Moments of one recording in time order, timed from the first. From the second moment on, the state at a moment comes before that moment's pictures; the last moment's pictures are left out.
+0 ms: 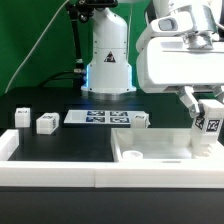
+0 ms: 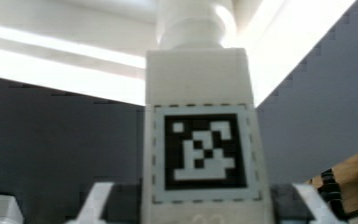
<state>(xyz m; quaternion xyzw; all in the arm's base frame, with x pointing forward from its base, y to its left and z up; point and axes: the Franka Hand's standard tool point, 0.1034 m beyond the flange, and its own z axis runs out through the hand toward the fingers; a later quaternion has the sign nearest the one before) 0.616 0.119 0.092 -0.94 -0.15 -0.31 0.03</state>
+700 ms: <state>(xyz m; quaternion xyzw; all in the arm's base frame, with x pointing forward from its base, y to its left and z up) 0.610 0.115 0.078 -0.94 -0.15 -0.31 0.02</state>
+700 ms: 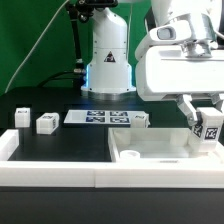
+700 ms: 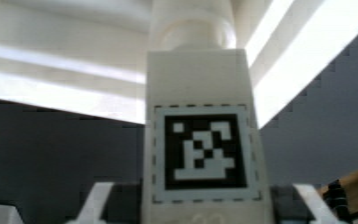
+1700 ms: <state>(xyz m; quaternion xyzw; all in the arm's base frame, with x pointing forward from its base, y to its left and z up) 0.607 0.116 0.074 -0.95 -0.15 -0.29 0.03</state>
